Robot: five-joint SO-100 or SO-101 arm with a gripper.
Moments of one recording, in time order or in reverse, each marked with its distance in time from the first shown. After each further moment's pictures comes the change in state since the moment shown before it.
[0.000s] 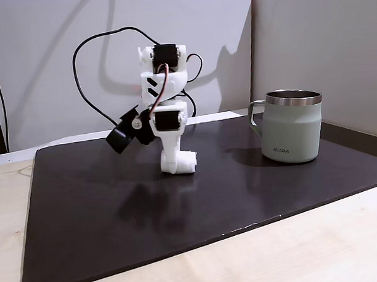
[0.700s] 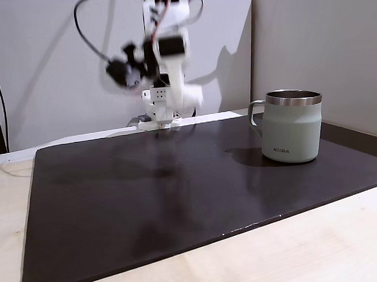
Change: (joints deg) arm -2.9 32.2 12.7 0.2 -1.8
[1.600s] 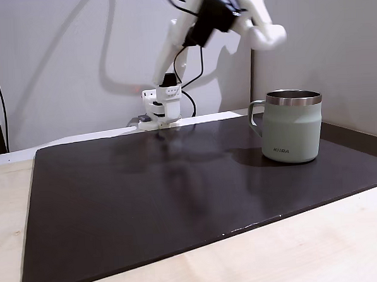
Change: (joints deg) arm -28.4 2.4 -13.6 -2.1 -1.0
